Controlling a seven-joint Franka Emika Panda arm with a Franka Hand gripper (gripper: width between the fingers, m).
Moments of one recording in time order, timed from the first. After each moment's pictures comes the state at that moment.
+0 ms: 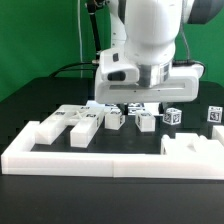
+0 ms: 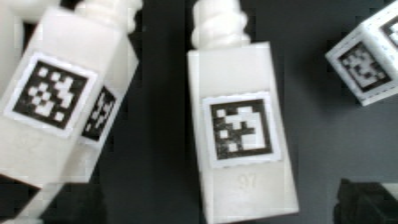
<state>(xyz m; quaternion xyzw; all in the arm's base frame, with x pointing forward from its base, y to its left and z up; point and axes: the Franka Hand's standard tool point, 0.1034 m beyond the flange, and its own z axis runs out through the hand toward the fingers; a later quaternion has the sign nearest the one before) 0.465 0.010 0.034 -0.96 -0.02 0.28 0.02</state>
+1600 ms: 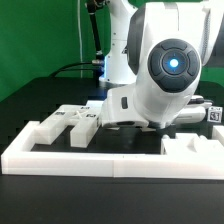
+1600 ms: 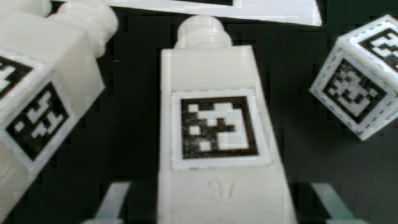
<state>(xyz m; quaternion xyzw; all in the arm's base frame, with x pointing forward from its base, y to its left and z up) 0.459 0.022 0.002 -0.89 -0.04 0.45 0.03</state>
